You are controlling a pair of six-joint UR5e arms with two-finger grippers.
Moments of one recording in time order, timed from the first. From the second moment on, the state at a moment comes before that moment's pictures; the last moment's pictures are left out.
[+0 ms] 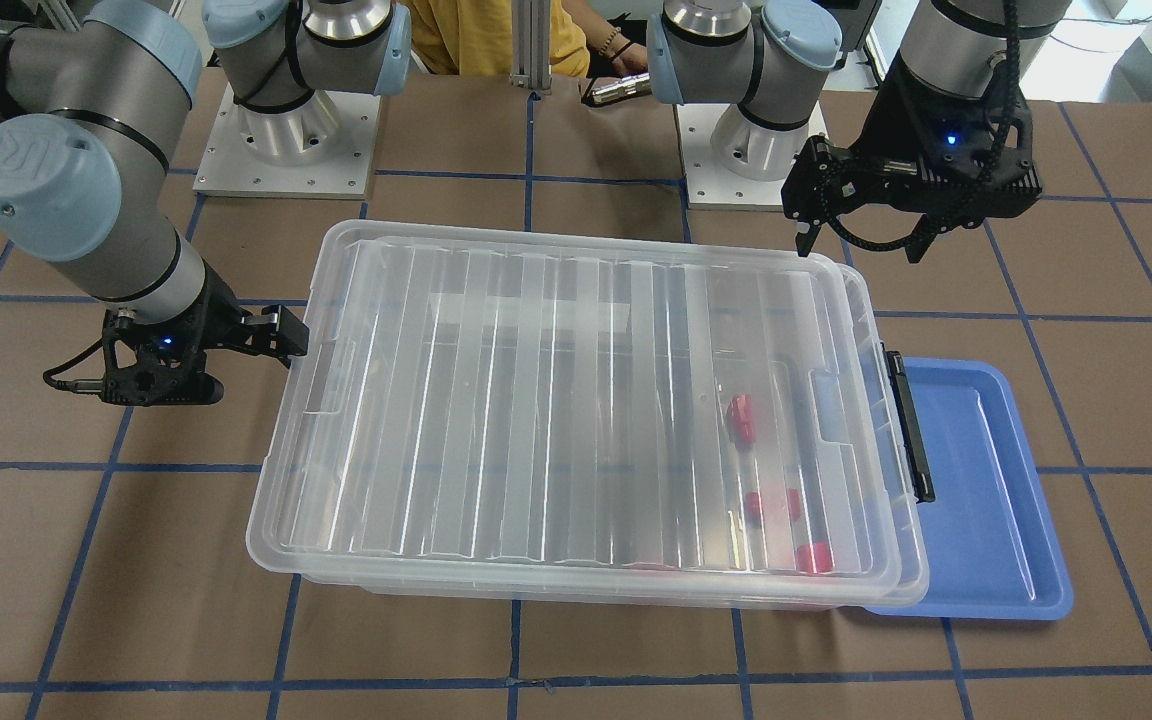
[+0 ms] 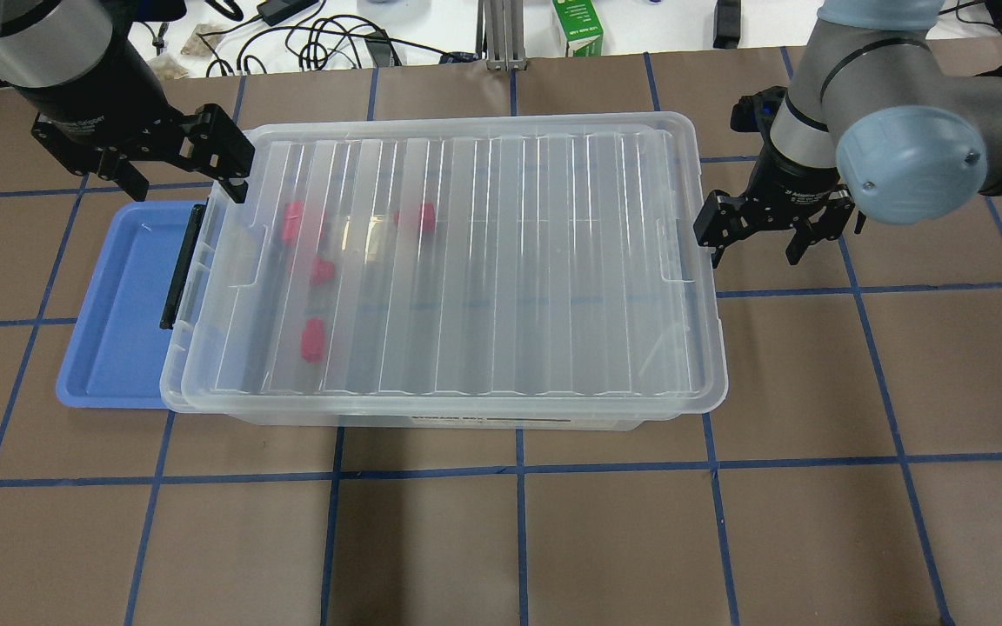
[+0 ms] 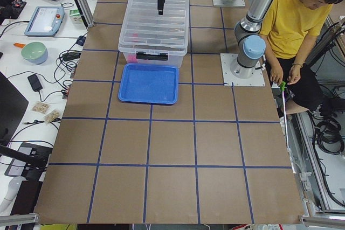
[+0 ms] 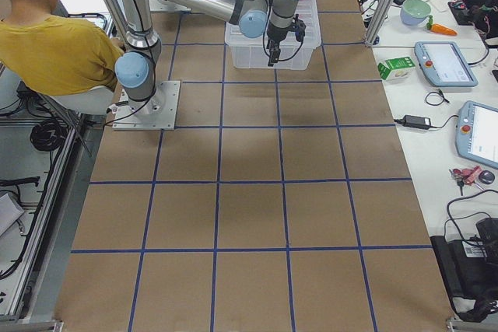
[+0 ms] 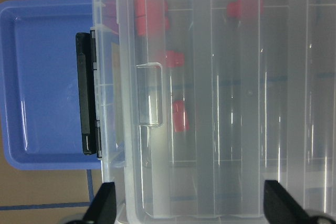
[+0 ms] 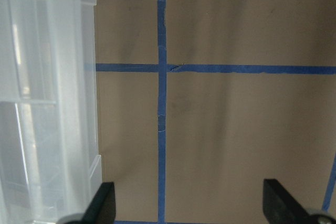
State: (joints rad) left arm -1.51 -1.54 -1.54 -1.57 1.59 0.13; right arm 1.49 -1.40 1.74 -1.77 -1.55 -0.10
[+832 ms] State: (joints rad) left arm -1.51 -1.54 -1.54 -1.57 1.59 0.13; right arm 1.49 -1.50 1.62 -1.65 -1.57 -0.08
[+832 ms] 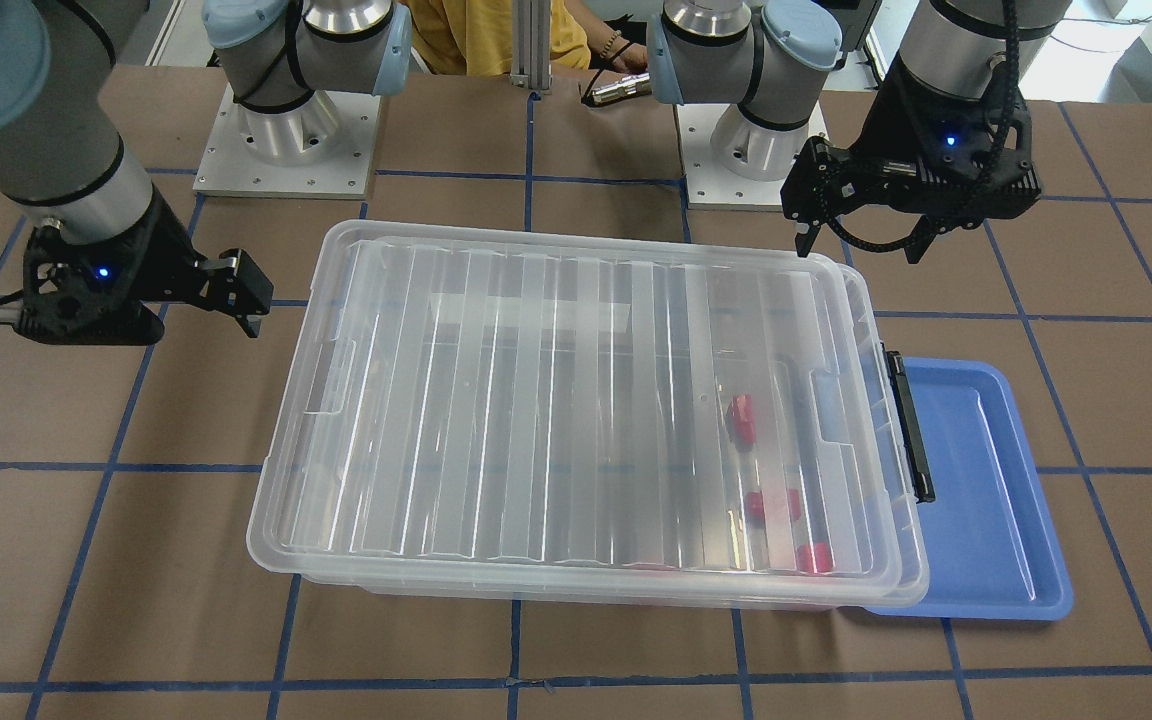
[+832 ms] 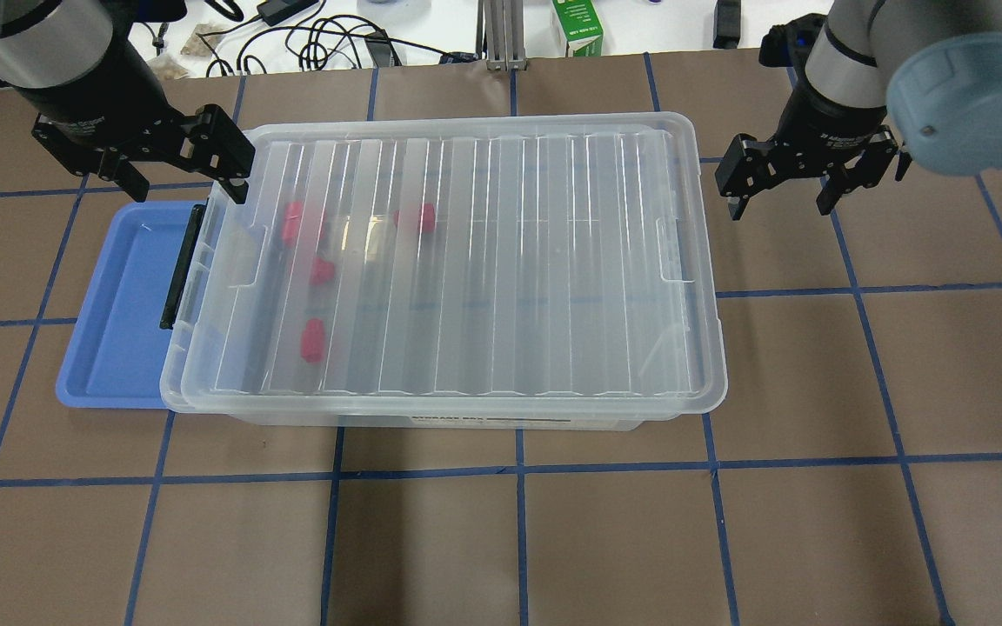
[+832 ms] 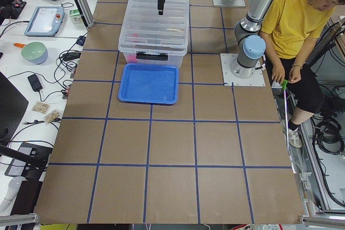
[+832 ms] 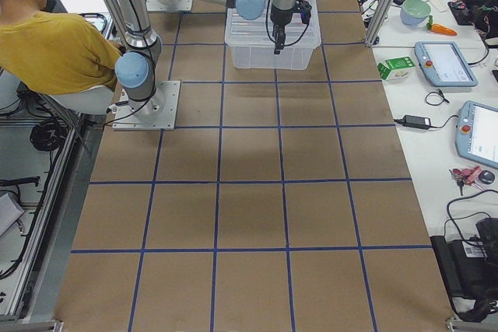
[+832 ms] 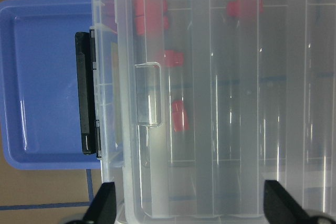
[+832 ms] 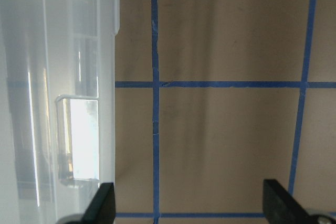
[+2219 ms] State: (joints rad) left arm -1.51 -1.56 -1.54 -1.57 1.60 0.12; right arm 1.54 -1.61 1.65 -1.56 -1.57 0.02
